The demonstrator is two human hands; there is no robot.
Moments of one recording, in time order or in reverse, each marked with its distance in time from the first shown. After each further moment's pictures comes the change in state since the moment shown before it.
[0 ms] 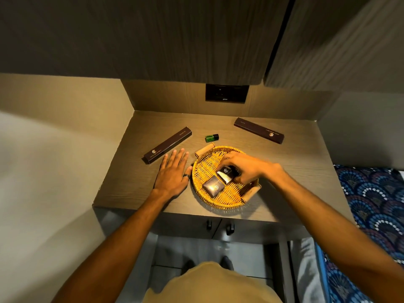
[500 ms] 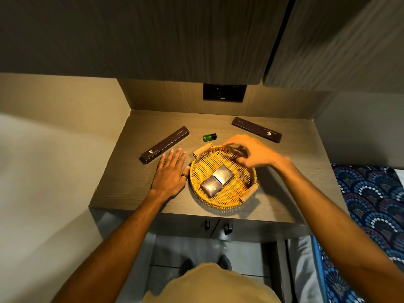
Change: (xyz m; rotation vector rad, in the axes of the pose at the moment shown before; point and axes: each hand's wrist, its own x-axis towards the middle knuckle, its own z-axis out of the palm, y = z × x) left_hand 0.003 -0.002 0.003 -0.008 0.014 -0.003; right_hand -0.015 0.024 -0.025 0.241 0.251 0.074
